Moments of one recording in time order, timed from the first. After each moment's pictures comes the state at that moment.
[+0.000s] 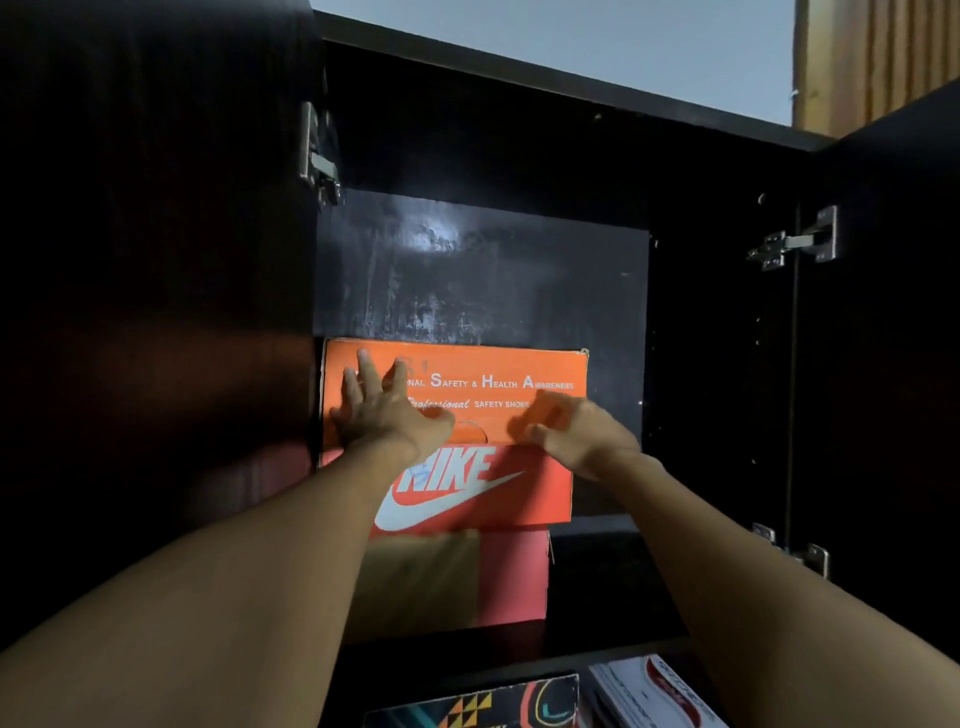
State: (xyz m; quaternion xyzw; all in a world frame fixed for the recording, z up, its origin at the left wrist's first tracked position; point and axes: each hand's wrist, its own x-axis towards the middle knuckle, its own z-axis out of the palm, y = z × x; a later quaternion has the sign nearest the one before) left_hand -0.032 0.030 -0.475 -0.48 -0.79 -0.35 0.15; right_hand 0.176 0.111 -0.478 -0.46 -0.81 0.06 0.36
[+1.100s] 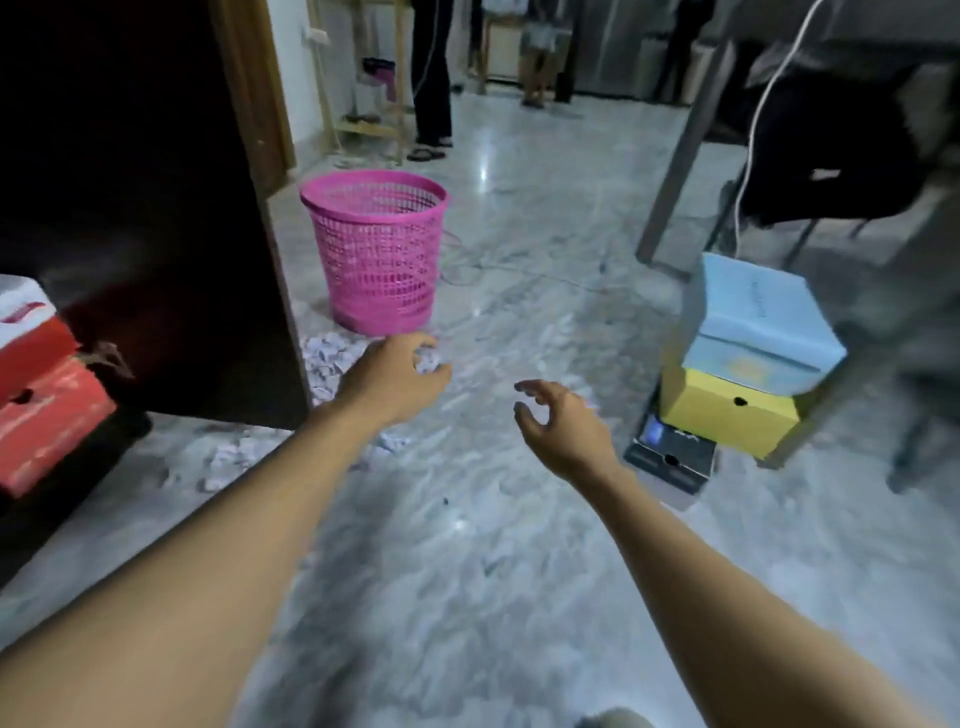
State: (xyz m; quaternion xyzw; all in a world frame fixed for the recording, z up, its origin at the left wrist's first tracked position) left_hand 0.457 -0.184 -0.868 -0.89 -0.28 -0.15 -0.34; right_hand 0.573 -0.362 -0.929 -0.90 -0.32 0.02 0.31
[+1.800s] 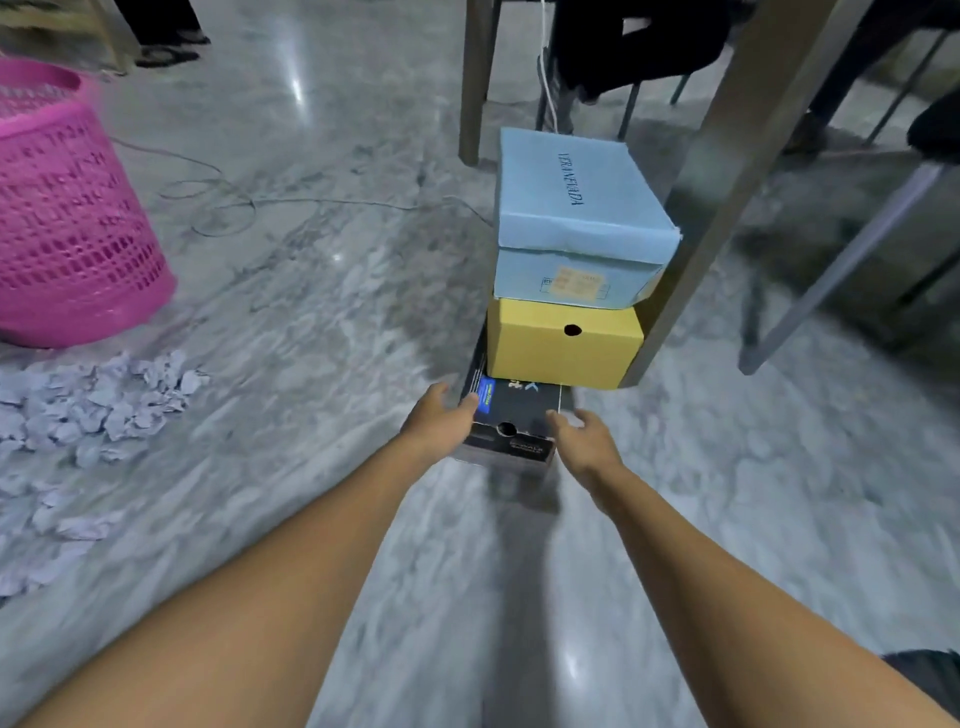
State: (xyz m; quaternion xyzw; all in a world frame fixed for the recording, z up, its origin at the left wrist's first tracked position) left_hand 0.749 -0.380 -1.059 -0.80 -0.23 0.10 -0.54; right_hand 0.785 -0.563 -1.088 -0.84 0.15 0.16 0.50
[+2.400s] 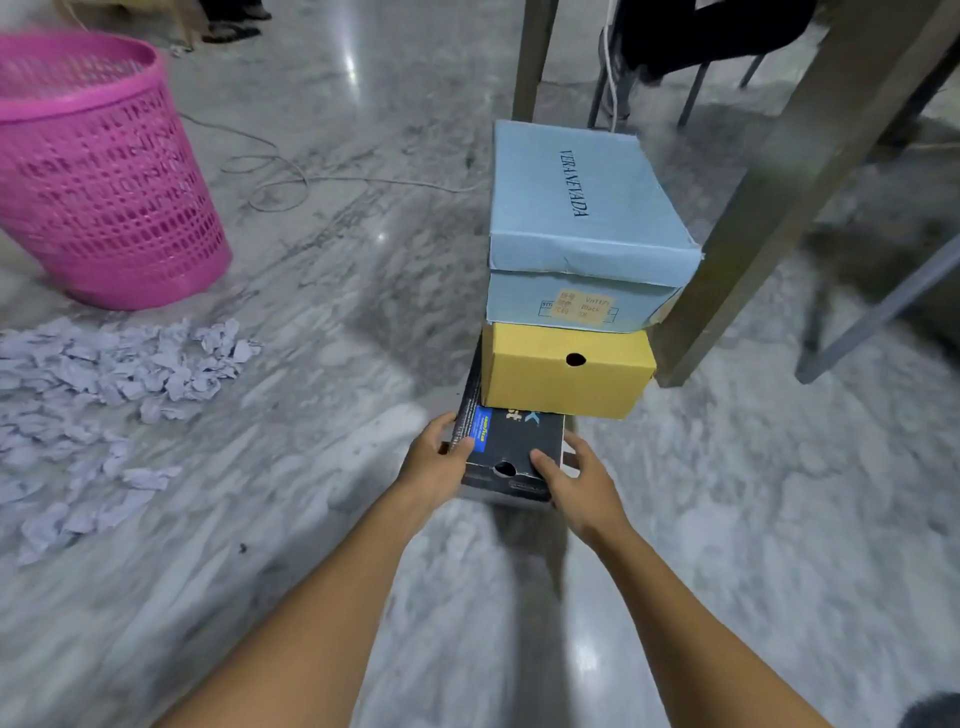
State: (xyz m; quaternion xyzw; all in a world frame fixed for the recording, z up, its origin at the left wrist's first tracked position) left_hand 0.697 -0.358 -1.114 -0.72 -0.30 0.05 -0.62; right_hand 0.727 -0.541 -1.105 -0.83 0.05 0.19 0.53
